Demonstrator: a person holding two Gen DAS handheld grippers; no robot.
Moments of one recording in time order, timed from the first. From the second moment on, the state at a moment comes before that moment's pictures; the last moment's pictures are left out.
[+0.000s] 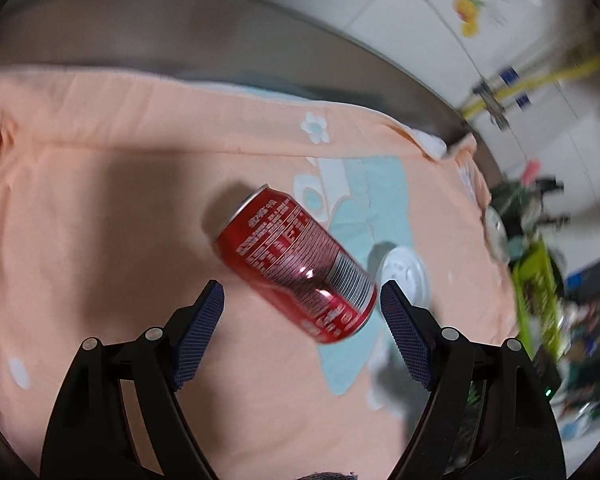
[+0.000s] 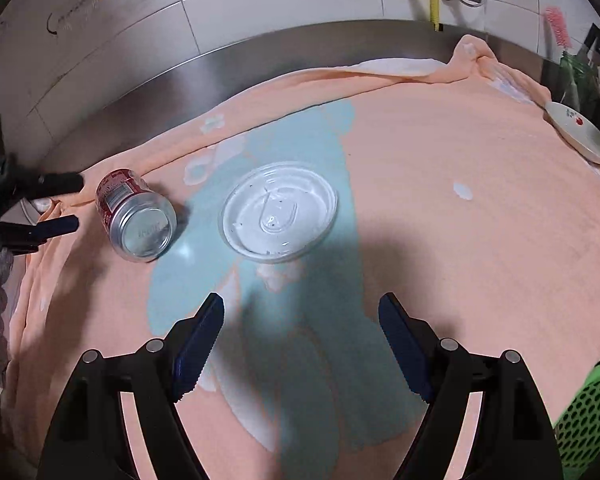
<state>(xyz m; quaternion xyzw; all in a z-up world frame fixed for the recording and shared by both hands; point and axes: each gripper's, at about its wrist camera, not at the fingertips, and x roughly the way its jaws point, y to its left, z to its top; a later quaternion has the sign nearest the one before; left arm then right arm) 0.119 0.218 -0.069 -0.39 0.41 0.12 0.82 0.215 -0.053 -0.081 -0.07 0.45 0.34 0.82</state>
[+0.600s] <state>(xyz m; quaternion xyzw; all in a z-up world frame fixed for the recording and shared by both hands) 0.154 0.211 -0.110 -0.50 0.42 0.19 0.73 0.238 -0.031 -0.093 -0.05 0.46 0.37 0.81</state>
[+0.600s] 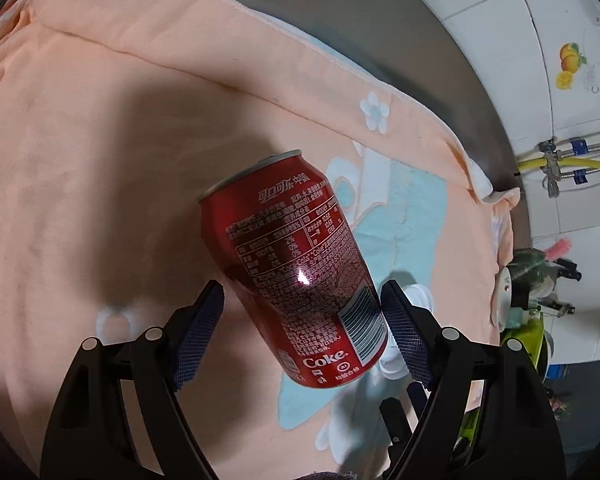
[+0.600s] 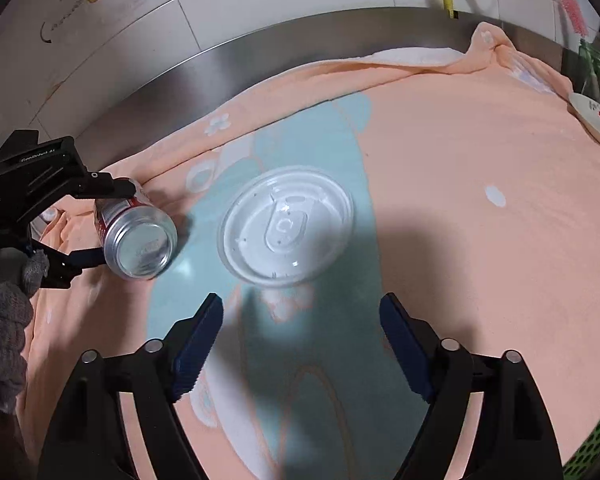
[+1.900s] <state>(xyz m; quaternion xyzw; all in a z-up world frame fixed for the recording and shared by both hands) 0.184 0.197 -0.103 -0.42 0.45 0.15 0.77 0.232 -0.030 -0.082 -0.09 0.43 0.35 0.83</state>
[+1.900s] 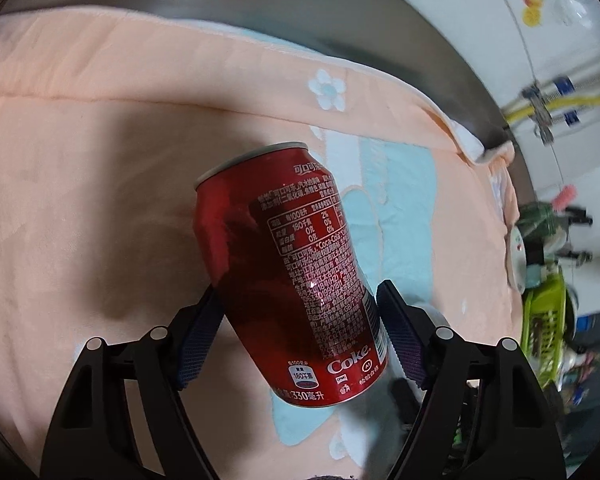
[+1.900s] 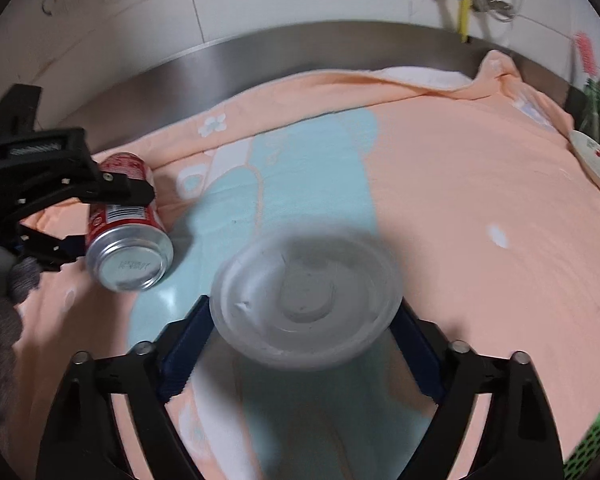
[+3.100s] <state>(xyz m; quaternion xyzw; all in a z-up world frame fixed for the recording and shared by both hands) 0.195 -0.086 -0.051 -0.18 0.49 -0.18 0.83 0.175 -0.396 -0.139 0.03 0.51 0.02 0.86</state>
